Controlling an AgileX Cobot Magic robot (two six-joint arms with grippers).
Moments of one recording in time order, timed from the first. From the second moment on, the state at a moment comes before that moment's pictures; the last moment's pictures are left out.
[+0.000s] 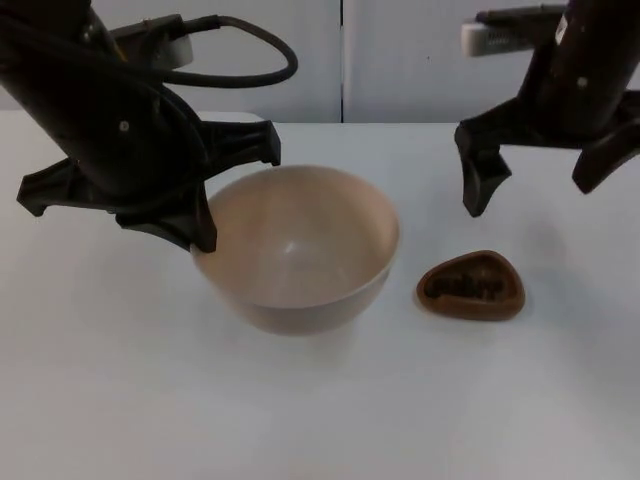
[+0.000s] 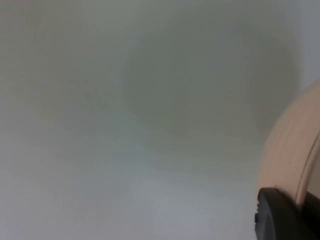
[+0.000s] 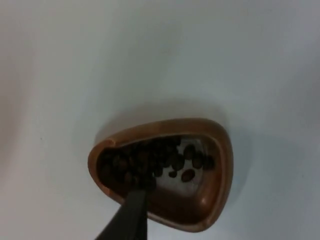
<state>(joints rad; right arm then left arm) 0.43 2.07 -1.58 -0.05 0.94 0.13 -0.42 1.69 -1.02 -0.21 0.63 -0.30</state>
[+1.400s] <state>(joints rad) 0.40 2.18 -1.36 -0.03 0.66 0.32 -0.42 1.69 -1.02 -0.21 0.62 -0.31</state>
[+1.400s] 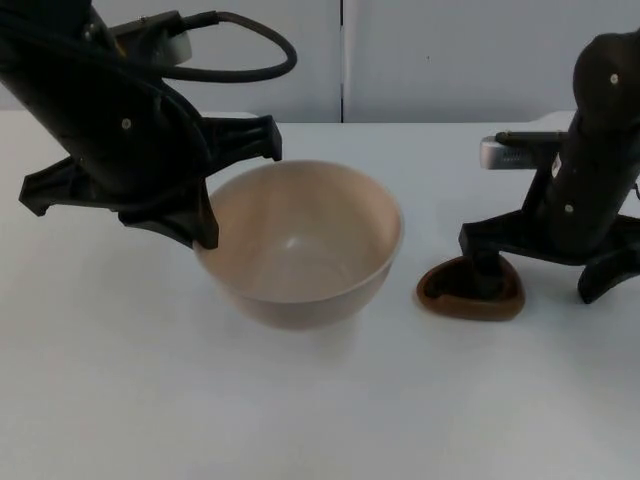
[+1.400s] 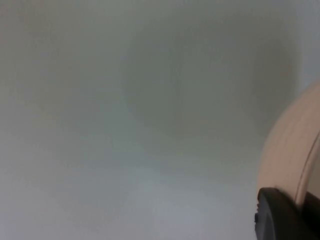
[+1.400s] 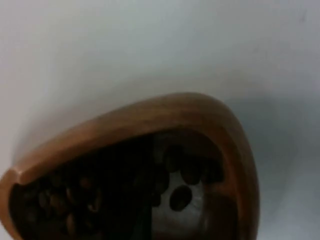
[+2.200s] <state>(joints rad) 0.40 2.18 -1.36 -0.03 0.58 0.32 -0.42 1.69 -1.02 -0.21 0.62 -0.31</state>
